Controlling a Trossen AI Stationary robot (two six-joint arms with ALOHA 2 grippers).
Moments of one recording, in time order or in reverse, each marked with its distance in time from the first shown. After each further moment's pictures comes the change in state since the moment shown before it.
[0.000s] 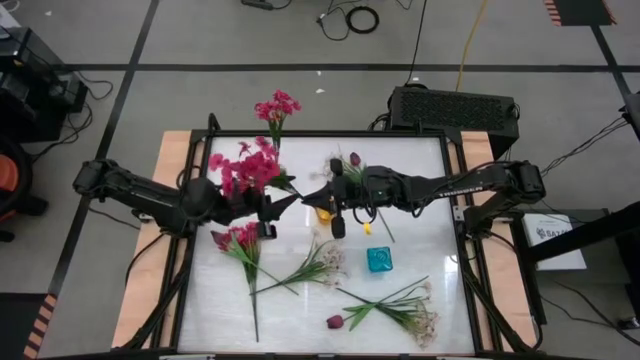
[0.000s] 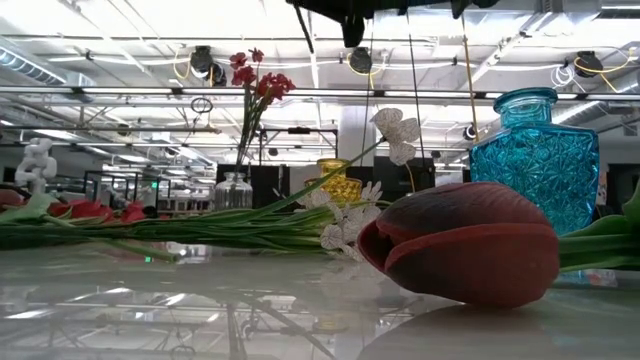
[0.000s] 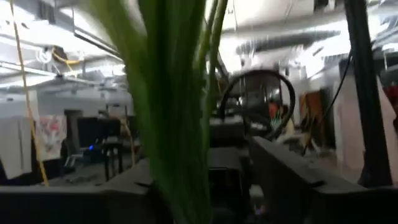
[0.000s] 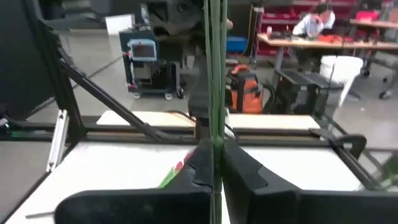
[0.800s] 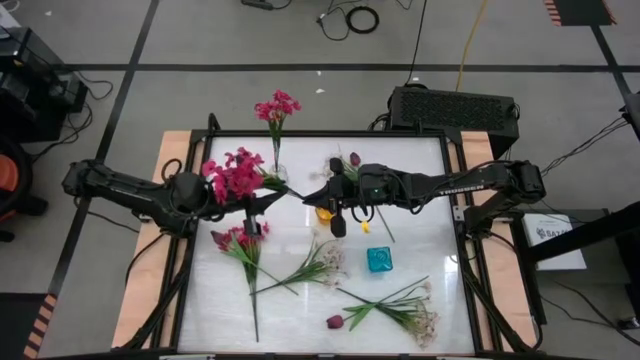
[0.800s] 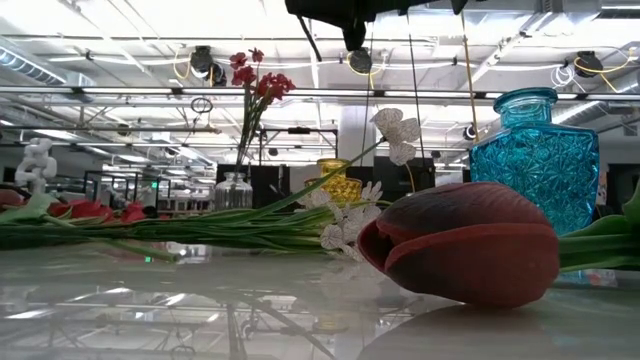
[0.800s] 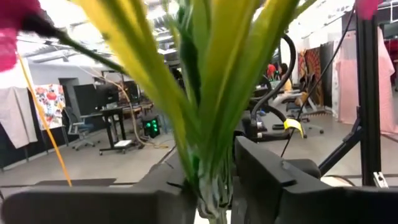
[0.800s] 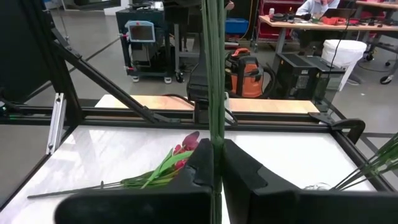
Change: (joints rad) left arm -0.001 -0.189 -0.001 -0.373 -0.023 -0.034; right arm -0.006 -0.001 0.039 -0.116 -0.003 -0.008
